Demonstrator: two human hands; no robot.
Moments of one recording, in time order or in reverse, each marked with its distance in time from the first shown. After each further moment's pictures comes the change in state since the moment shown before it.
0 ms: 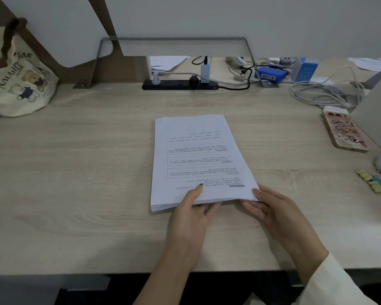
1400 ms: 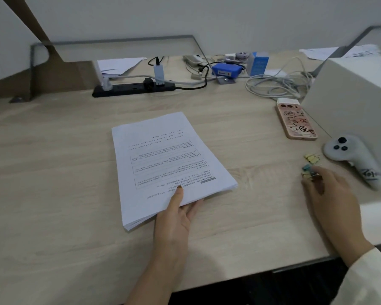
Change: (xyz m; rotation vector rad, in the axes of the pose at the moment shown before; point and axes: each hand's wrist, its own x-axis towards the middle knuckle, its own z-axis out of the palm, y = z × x) left_hand 0.024 -0.047 0.037 0.108 0.059 0.075; right_hand 0.008 -0.055 -0.152 -1.452 0.794 -0.622
